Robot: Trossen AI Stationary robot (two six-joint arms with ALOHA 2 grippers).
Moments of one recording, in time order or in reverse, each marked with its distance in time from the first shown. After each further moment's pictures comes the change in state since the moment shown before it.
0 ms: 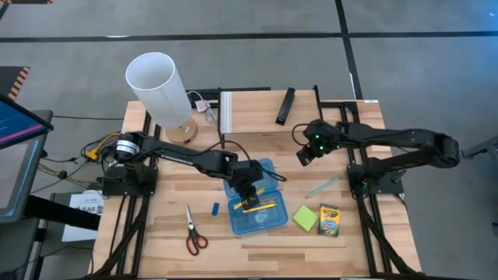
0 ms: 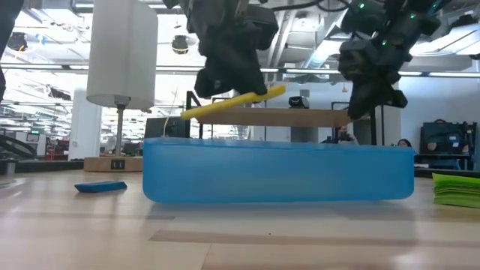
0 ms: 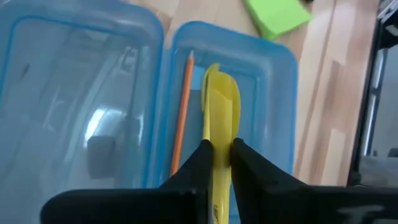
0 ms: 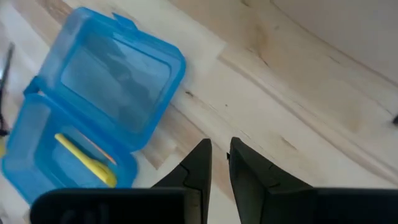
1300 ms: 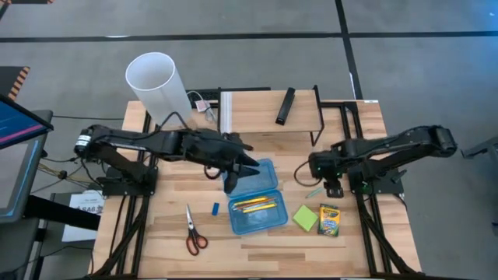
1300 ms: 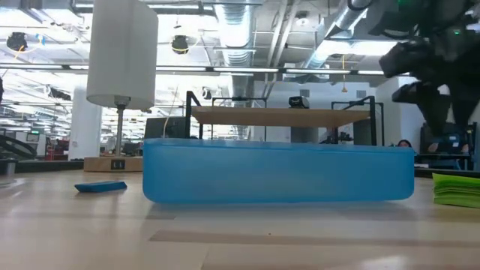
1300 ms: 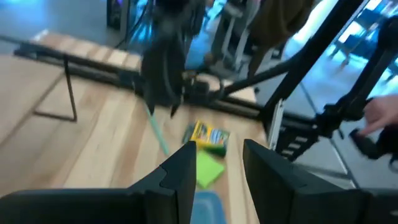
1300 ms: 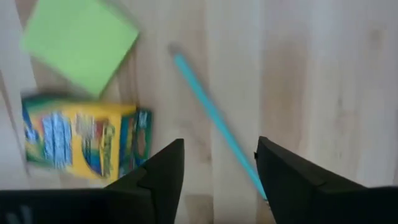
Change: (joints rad) left arm -0.003 -0.405 -0.019 0.259 -0.134 0.218; right arm 0.345 0.061 0.000 -0.428 -0.056 -0.612
